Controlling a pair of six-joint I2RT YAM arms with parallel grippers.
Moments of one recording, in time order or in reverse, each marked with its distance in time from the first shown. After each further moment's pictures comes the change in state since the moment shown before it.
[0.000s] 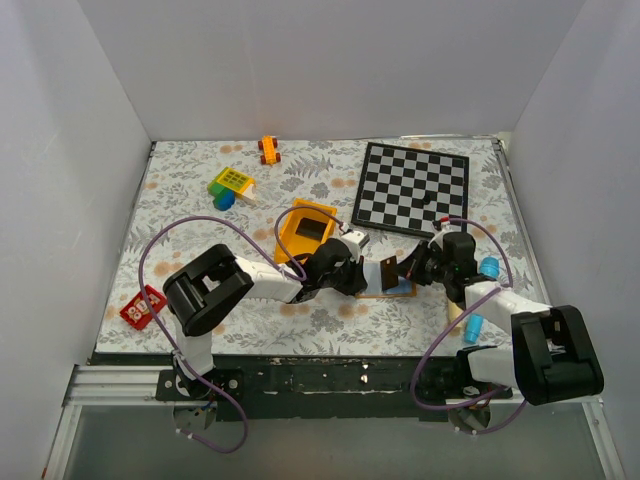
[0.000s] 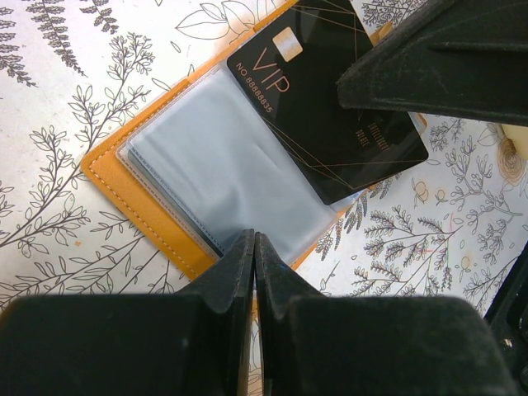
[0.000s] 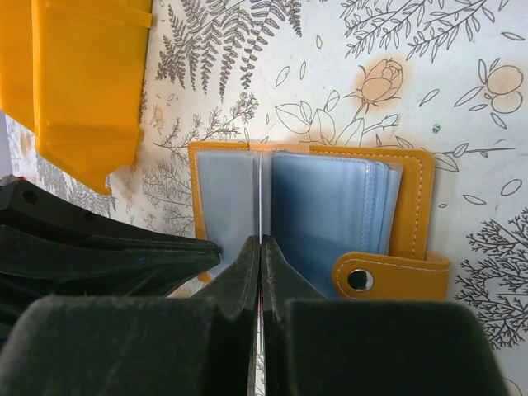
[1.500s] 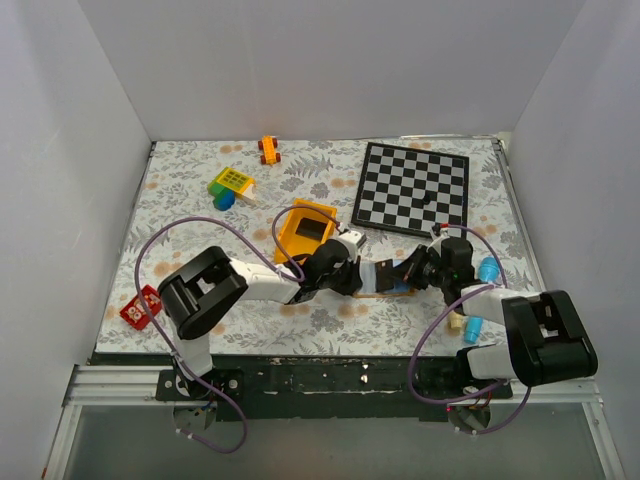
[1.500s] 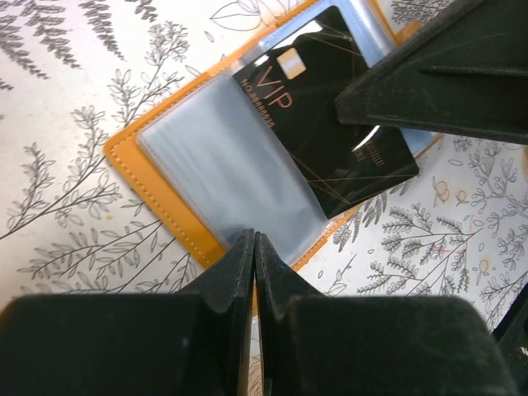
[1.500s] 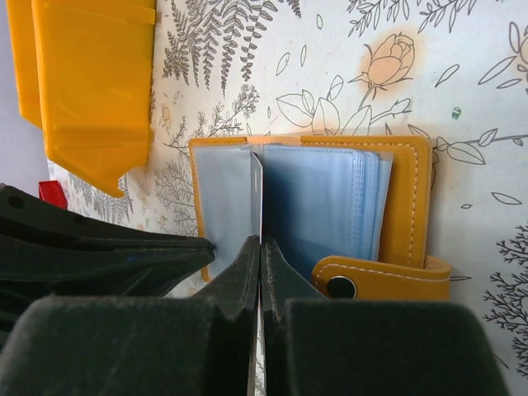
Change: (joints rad) left arm -0.002 -0.029 -0.010 -0.040 -0.056 0.000; right arm -0.001 0.098 -0.068 0.199 -0.047 0.108
